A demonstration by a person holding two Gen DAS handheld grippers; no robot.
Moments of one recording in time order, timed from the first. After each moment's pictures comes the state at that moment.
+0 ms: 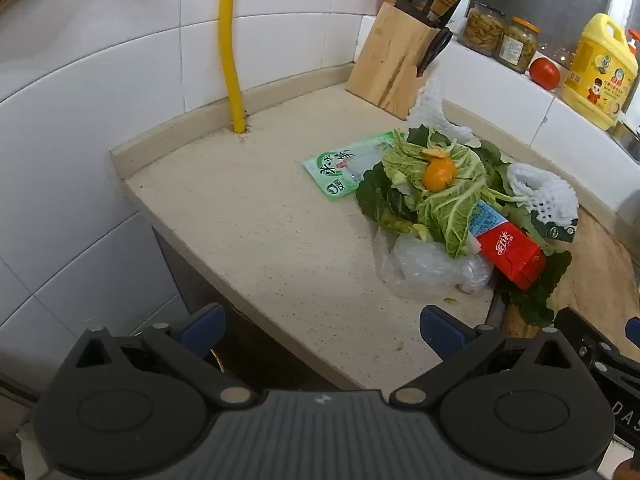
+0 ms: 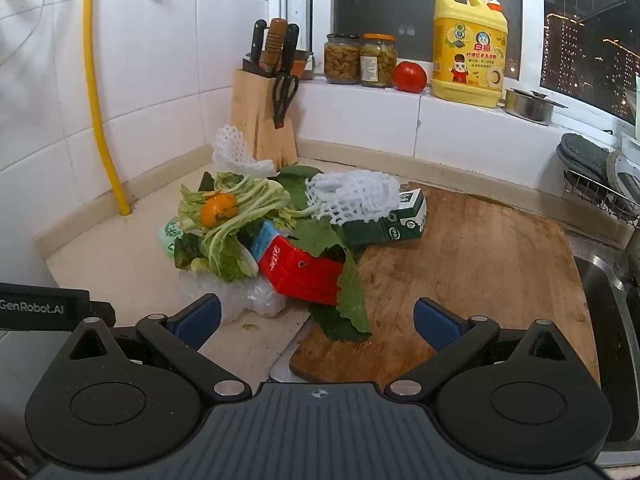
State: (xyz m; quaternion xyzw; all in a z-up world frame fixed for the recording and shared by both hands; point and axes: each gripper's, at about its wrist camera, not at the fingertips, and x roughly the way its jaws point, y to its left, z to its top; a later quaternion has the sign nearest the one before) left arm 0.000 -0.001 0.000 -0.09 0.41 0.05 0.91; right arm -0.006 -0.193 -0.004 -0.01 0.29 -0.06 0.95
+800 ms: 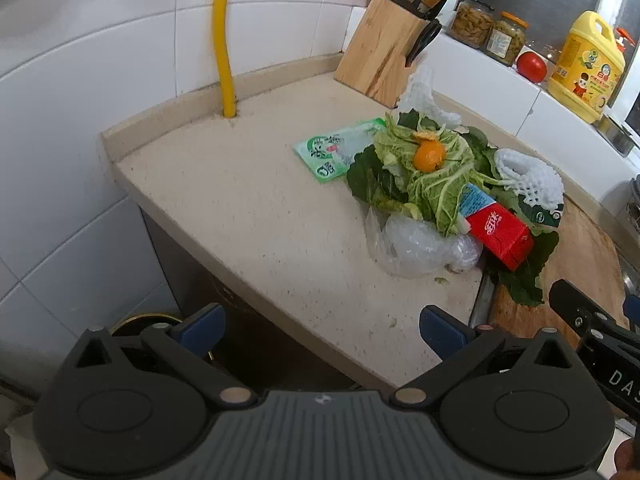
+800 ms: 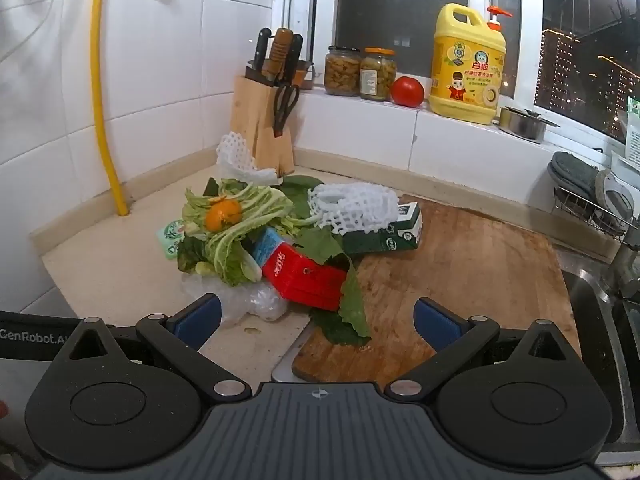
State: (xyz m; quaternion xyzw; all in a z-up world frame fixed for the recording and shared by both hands) left arm -0.013 0.009 -0.006 -0.12 0.42 0.01 0.90; right arm -0.014 -0.178 0.002 -0.04 0.28 -0.08 0.96
